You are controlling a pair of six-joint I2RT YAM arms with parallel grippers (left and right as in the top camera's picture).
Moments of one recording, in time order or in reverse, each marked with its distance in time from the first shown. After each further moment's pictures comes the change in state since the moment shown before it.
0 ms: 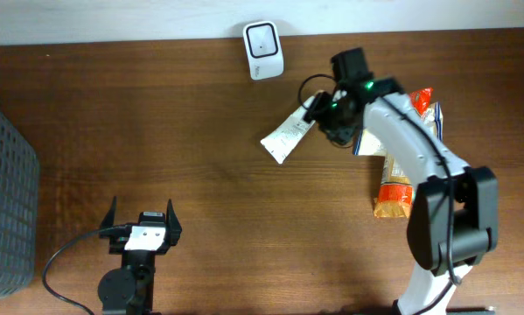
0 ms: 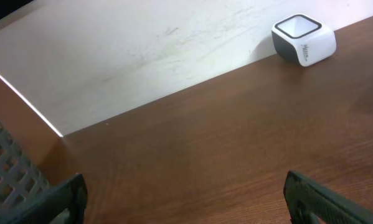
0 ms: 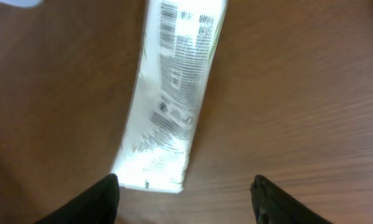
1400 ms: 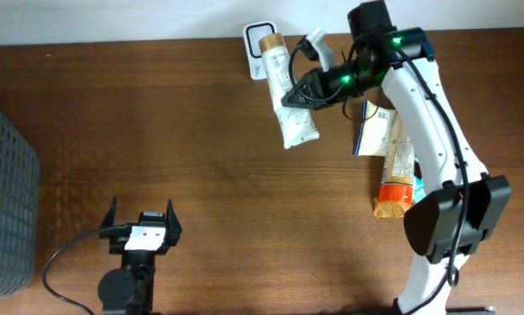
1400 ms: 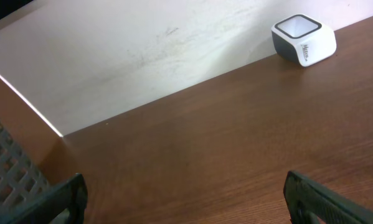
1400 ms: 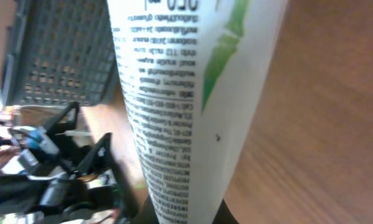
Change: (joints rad) left arm 0.000 0.000 0.000 0.000 0.000 0.000; right arm -0.046 0.066 0.534 -0.491 -0.650 -0.954
